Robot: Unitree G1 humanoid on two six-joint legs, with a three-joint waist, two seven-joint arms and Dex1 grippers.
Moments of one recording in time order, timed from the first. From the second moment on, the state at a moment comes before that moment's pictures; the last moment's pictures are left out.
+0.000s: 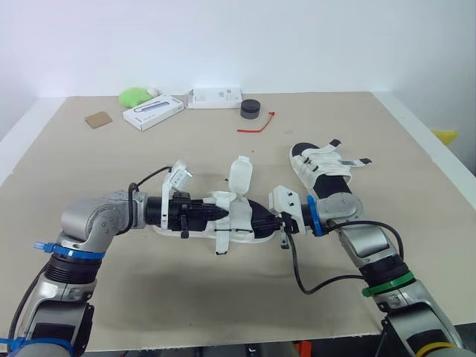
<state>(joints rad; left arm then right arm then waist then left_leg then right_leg) -0.59 0.56 -0.05 -0.08 -0.77 1.05 -0.99 -0.56 -0.54 0.28 0.09 0.15 0.22 1.23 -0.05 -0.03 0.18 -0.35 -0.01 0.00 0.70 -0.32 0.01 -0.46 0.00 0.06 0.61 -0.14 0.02</state>
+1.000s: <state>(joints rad) -0.33 0.84 -0.03 -0.36 -0.88 1.04 -1.18 -0.56 -0.54 0.28 0.09 0.14 0.22 1.24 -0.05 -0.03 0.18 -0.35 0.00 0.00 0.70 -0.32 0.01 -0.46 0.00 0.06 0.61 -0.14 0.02</state>
